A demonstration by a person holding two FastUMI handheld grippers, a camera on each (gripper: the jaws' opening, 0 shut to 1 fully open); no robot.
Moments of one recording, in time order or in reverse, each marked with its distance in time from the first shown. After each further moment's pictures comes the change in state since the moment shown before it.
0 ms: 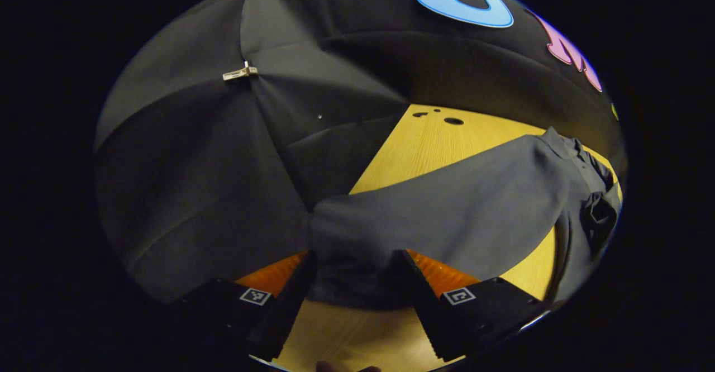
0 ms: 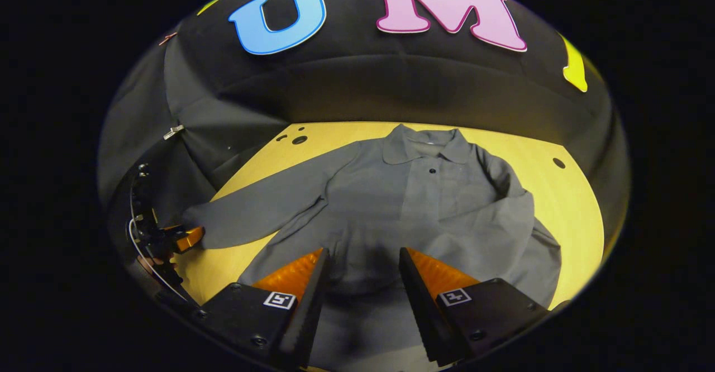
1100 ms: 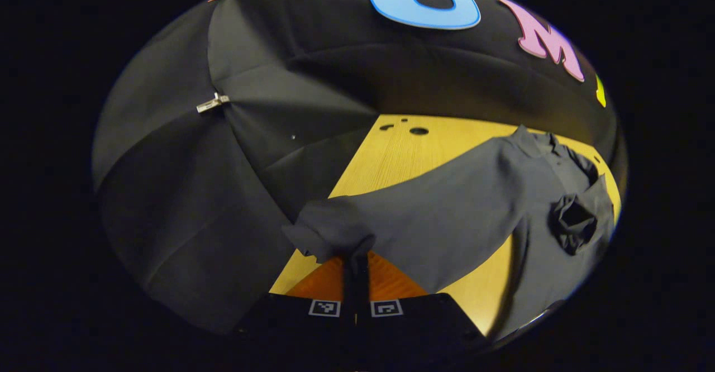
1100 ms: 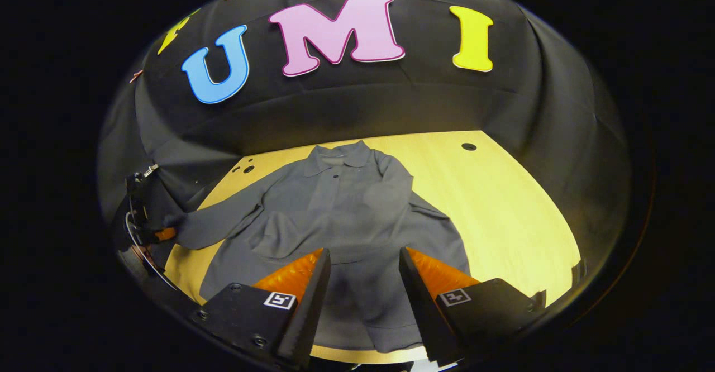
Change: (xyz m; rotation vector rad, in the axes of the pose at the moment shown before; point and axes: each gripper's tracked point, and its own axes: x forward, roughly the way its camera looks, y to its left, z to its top) left arm -0.071 -0.056 0.068 0.074 -0.100 -0.090; right arm -0.135 -0.158 -0.034 0.171 -0.111 -0.187
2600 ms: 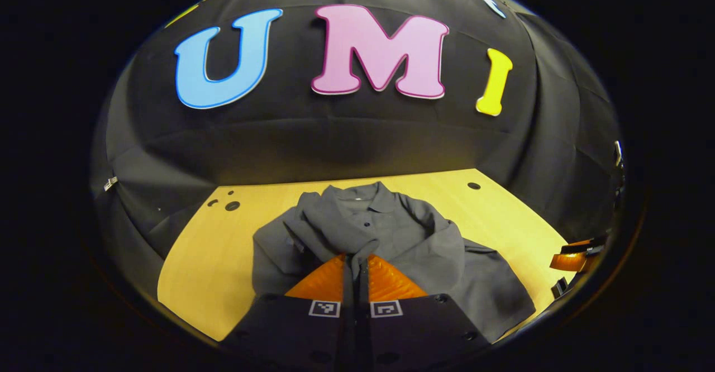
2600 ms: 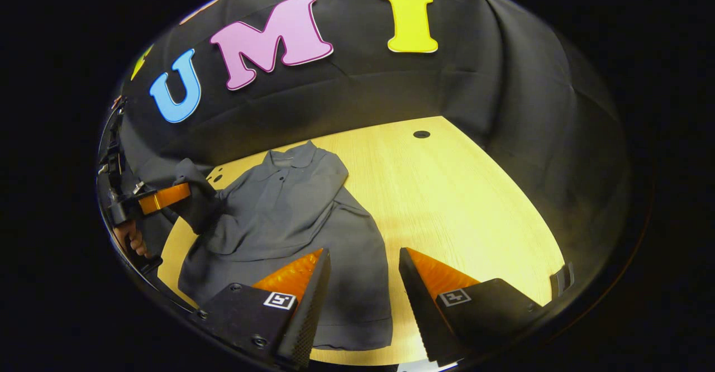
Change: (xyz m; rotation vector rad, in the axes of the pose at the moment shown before) left arm -0.106 -0.408 0.064 0.175 -0.138 -0.477; right arm 0.010 -0.140 -0.007 0.094 0.036 -0.030
